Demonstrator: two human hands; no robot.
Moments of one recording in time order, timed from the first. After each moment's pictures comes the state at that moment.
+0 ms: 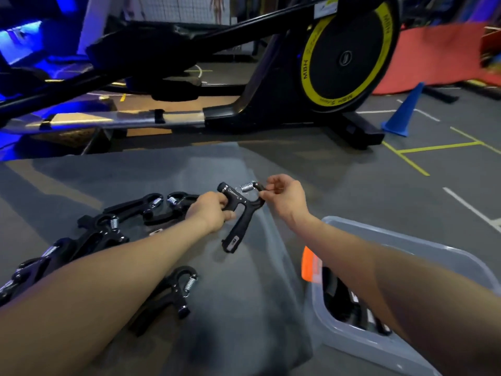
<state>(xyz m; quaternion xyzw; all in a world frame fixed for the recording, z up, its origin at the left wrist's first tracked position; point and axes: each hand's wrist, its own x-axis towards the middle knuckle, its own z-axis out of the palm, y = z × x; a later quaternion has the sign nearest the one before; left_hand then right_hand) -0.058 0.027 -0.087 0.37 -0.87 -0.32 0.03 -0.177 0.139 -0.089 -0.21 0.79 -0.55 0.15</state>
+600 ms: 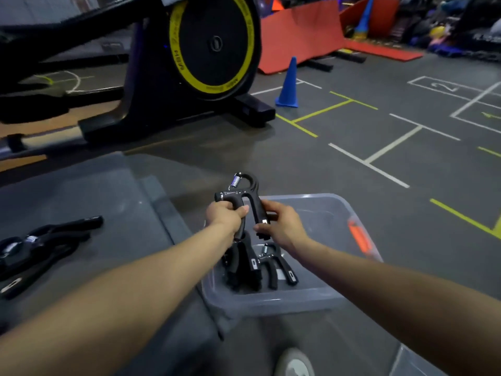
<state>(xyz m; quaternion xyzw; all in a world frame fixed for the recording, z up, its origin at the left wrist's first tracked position) -0.201 0.269 -0.121 0.36 -0.70 -0.62 0.06 -0.215 0.393 -0.116 -0.09 0.80 -0.57 0.16</state>
